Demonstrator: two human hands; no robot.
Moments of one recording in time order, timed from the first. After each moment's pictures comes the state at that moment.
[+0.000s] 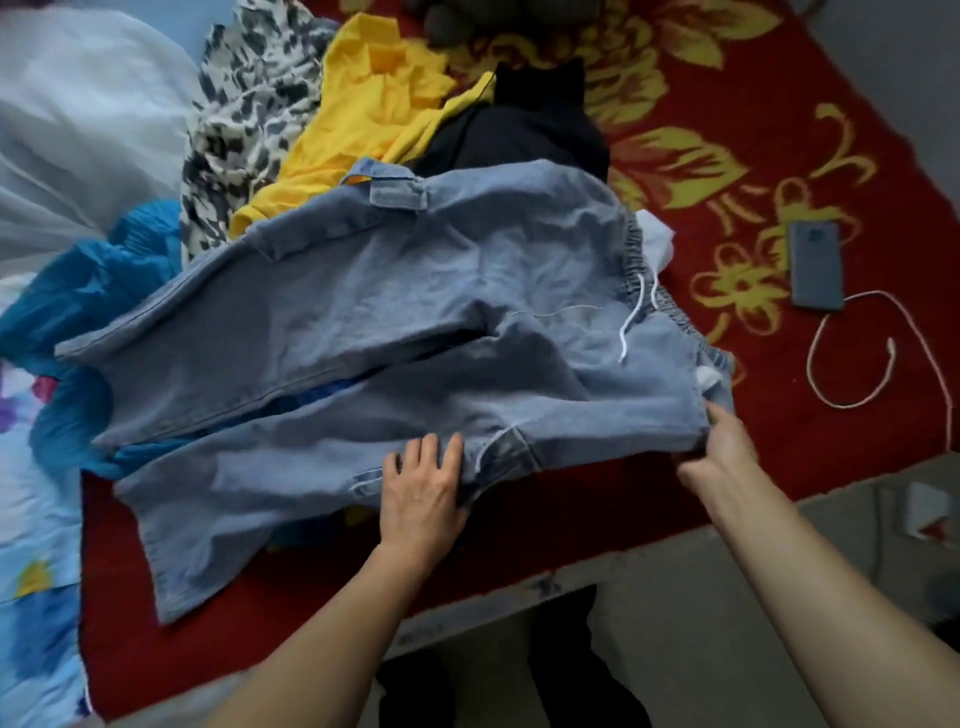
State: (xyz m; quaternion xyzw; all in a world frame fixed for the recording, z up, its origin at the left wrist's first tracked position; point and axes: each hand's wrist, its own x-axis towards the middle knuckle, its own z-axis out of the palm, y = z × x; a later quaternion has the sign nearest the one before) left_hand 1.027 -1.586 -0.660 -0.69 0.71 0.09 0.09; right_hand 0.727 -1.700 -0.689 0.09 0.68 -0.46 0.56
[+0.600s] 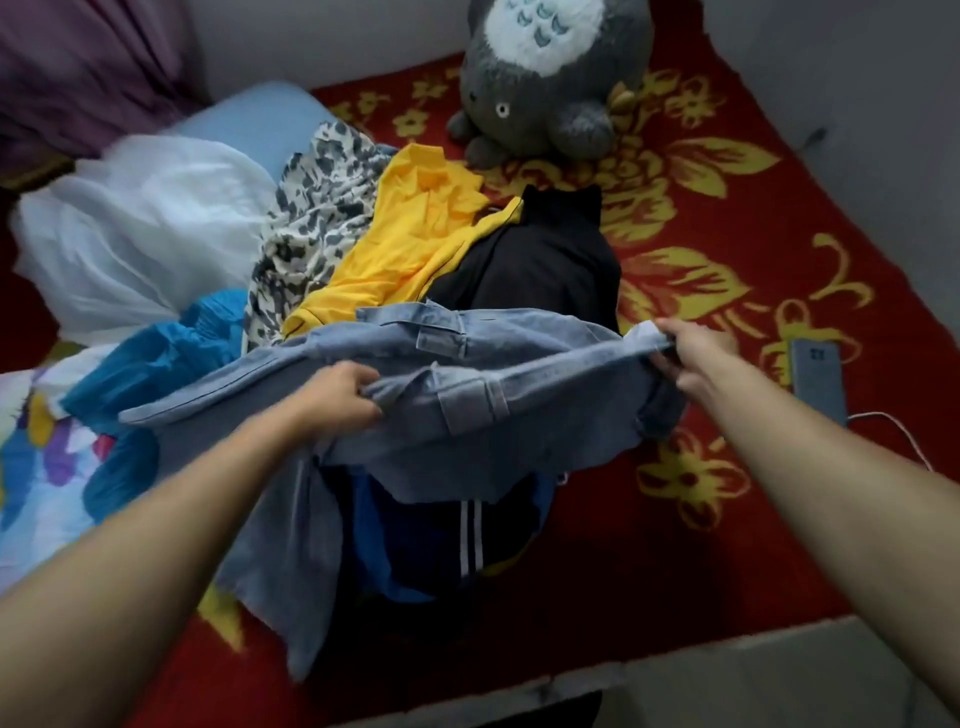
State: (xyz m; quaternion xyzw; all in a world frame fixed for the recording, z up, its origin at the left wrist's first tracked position) left_hand 1.144 -1.759 -0.509 -0.74 0.58 0.34 0.01; right_hand 0.778 -1.893 -0.561 -0.16 0.71 -0.40 0.55
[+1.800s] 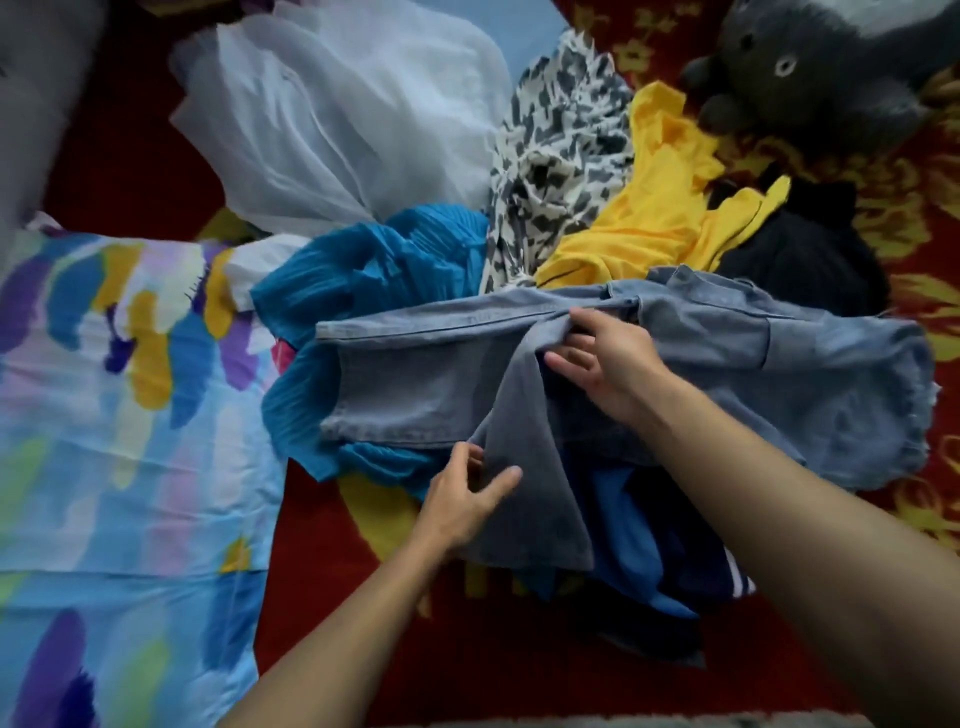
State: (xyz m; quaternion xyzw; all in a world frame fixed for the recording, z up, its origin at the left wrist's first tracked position) left_hand 1.332 -1.574 -0.665 -0.73 0.34 0.51 -0.29; right_hand 1.233 -1.755 -0.566 -0.26 0.58 -0.27 0.72
